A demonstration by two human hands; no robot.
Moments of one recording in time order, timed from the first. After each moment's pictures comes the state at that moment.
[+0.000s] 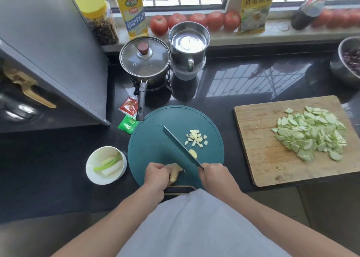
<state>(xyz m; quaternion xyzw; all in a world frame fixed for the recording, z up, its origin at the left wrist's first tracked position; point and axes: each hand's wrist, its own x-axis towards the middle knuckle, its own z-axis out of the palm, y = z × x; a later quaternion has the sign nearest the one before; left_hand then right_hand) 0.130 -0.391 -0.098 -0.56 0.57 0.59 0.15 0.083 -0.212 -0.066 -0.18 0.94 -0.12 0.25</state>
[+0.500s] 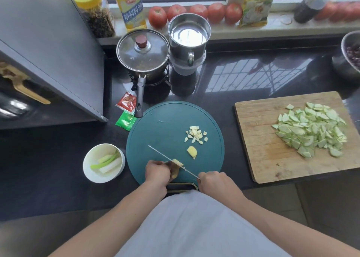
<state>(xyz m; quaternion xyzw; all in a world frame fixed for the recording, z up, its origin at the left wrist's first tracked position) 0.124 -0.387 -0.098 -0.56 0.51 0.64 0.14 0.100 -0.213 -0.057 -0.26 0.91 -0.03 0.32</state>
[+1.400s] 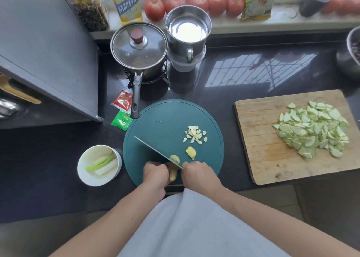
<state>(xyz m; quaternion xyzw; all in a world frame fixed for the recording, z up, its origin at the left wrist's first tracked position) 0.118 -0.388 -0.099 -0.58 0.49 0.63 0.15 0.081 -0.260 -0.078 -0.26 0.92 -0.05 0.30</state>
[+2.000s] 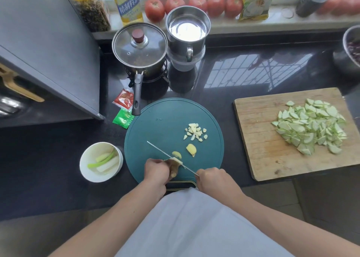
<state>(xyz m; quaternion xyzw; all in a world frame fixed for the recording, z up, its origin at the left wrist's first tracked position) 0.120 -0.383 -0.084 -0.54 0.51 0.65 0.14 0.097 -0.216 -0.055 -0.25 0.92 -0.04 0.31</state>
